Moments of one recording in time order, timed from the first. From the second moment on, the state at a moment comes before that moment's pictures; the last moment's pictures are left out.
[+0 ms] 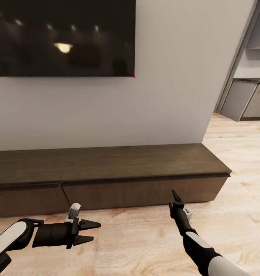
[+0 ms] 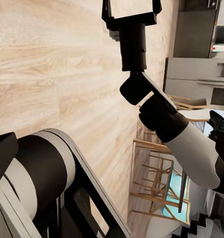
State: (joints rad) left arm -0.27 0.61 -0.42 -1.59 1.91 1.00 0.10; right arm -0.60 -0.09 0.51 -0.36 -2.09 -0.01 0.71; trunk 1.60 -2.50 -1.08
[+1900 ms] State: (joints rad) left arm -0.27 0.61 -0.42 -1.59 1.91 1.00 0.10; right arm -0.60 -0.09 0.51 -0.36 -2.04 -0.05 0.66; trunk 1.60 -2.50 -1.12
